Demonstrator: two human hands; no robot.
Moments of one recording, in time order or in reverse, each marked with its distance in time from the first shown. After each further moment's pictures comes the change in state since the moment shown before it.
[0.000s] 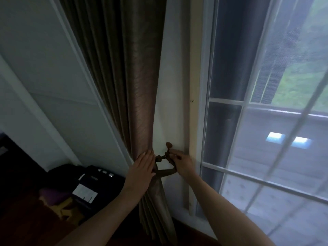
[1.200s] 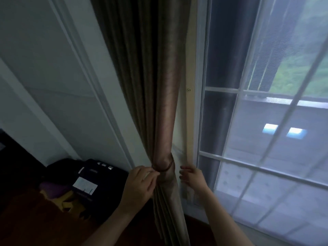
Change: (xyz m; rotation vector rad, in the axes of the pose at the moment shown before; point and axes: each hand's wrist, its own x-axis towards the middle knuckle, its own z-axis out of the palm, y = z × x) left_hand -0.065 0.038 -0.005 -0.524 0.622 -0.032; right_hand -0.070 0.051 -0.029 0.346 0.018 0.387
